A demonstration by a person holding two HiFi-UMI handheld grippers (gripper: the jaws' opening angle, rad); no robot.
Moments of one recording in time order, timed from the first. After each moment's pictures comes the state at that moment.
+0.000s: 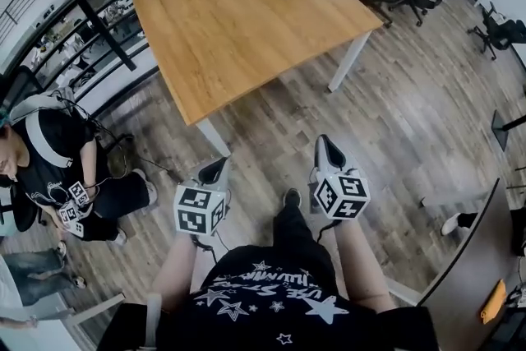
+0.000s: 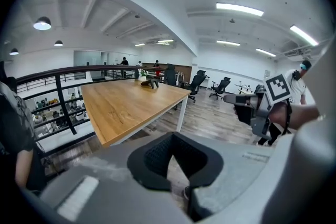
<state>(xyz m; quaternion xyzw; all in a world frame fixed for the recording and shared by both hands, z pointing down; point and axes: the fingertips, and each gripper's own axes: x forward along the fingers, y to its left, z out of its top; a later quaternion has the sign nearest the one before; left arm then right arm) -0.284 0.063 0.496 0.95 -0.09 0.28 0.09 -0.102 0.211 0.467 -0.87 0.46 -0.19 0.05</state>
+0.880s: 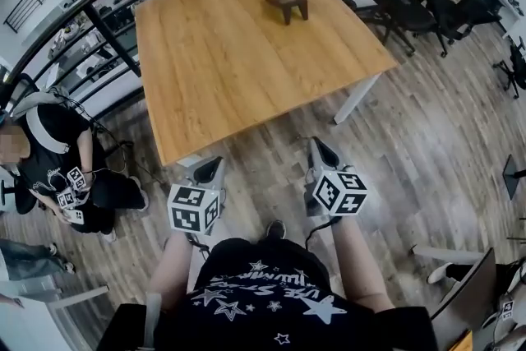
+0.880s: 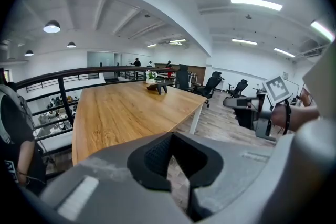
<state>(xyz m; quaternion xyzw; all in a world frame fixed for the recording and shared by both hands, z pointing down) -0.106 0.021 0.485 0.94 -0.16 0.27 0.10 0.089 0.138 0.475 -0.79 0.55 -0.24 0.10</state>
